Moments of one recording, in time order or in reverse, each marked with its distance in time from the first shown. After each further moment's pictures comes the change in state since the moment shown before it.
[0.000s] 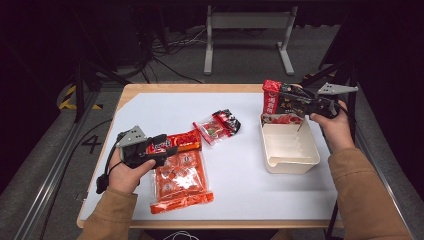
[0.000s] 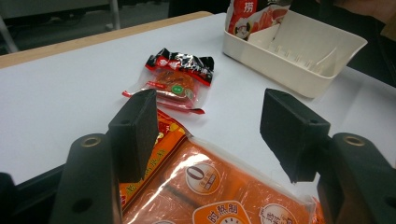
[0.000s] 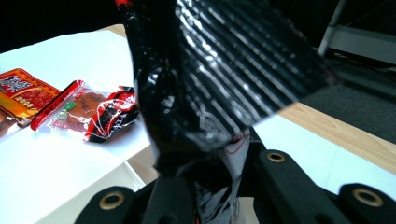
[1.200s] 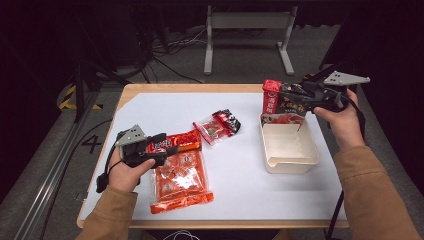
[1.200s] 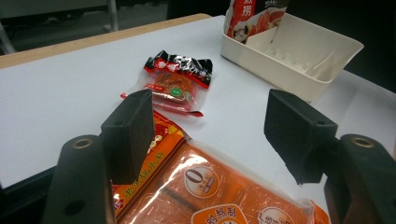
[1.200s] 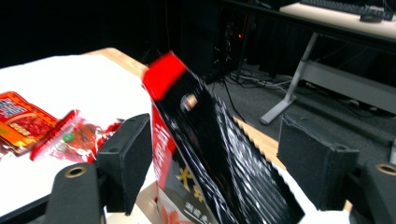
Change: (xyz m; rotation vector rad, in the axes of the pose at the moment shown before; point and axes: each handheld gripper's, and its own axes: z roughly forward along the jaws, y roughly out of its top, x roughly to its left) left arm 0.001 0.002 0.001 -0.004 -0.009 -0.006; right arm 0.024 0.047 -0.026 -0.073 -0.081 -0.094
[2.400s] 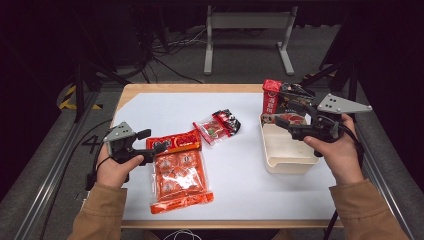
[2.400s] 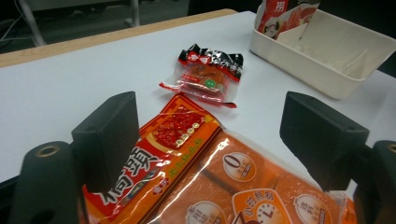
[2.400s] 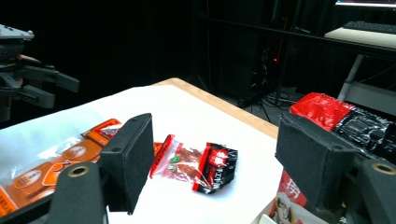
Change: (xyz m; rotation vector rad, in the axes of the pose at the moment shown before) left arm 0.028 -0.003 -0.020 0.020 0.080 -0.020; right arm 0.117 0.016 -0.043 -0.105 0.116 0.042
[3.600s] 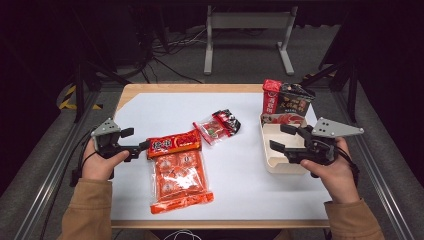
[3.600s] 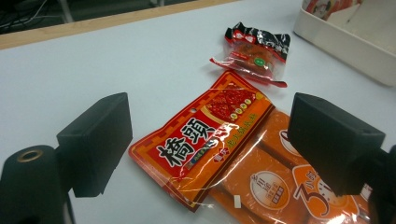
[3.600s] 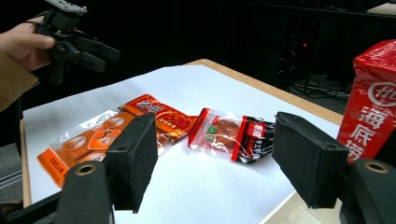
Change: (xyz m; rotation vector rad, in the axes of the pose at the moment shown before) left arm 0.044 -0.014 -0.010 0.049 0.073 -0.057; right arm 0.029 -0.038 -0.007 0.042 0.098 0.015
